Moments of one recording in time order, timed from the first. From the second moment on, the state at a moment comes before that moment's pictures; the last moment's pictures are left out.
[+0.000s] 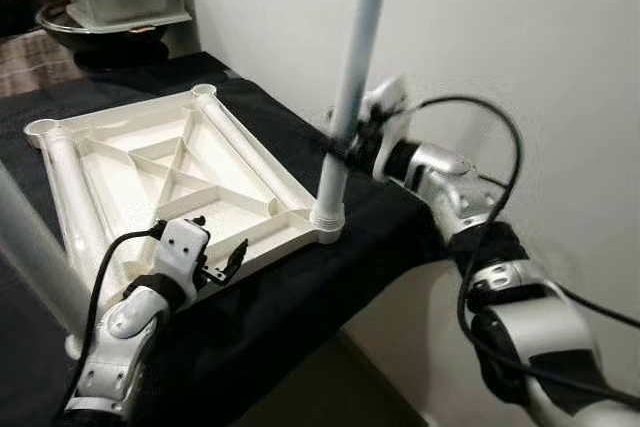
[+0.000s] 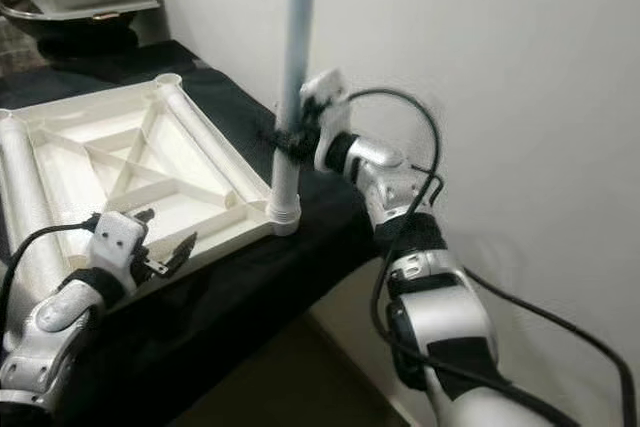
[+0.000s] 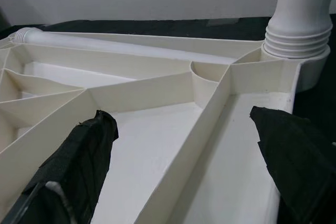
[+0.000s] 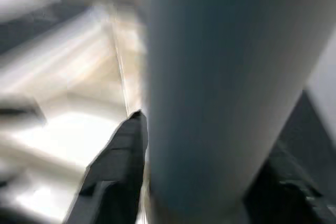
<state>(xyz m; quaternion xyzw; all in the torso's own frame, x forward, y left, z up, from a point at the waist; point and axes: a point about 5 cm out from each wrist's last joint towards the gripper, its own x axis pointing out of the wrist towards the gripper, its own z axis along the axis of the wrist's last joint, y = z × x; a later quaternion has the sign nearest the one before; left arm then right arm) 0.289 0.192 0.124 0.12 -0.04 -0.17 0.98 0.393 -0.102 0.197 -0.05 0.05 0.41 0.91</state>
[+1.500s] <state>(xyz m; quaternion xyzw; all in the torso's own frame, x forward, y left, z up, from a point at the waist) 0.286 0.188 0.126 0.12 -0.04 -0.18 0.98 0.409 -0.116 0.193 0.04 0.07 0.11 0.99</state>
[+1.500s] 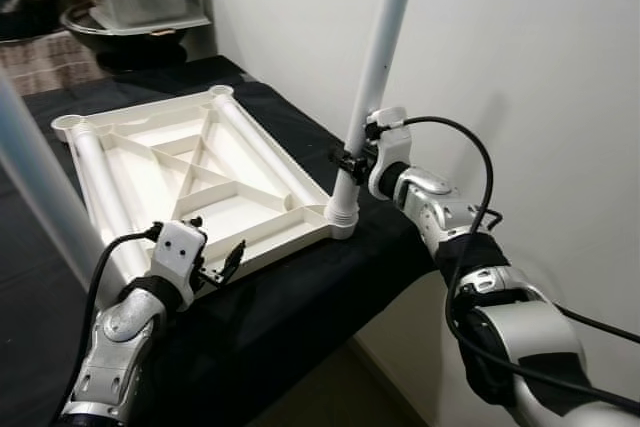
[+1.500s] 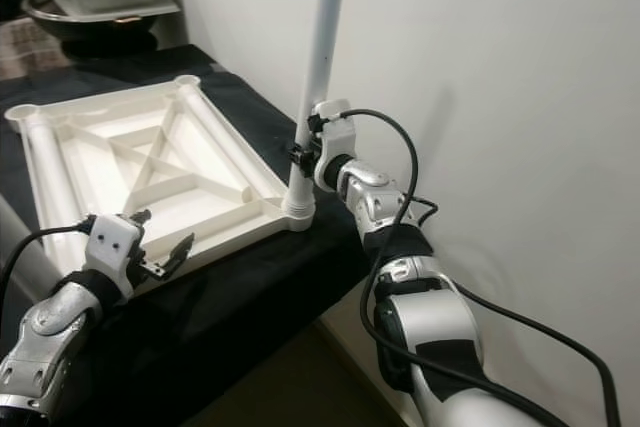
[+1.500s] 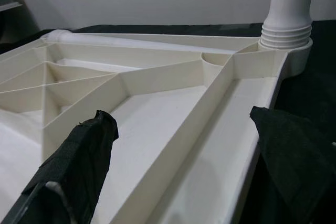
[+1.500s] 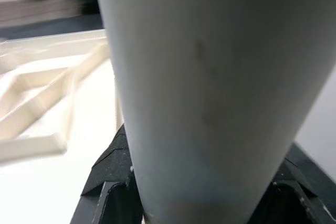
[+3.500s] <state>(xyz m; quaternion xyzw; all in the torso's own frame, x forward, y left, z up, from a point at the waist) 0.287 0.191 0.121 0.12 -0.03 -0.17 0.98 0.403 -0.098 0.221 0.09 0.03 0.07 0.99</state>
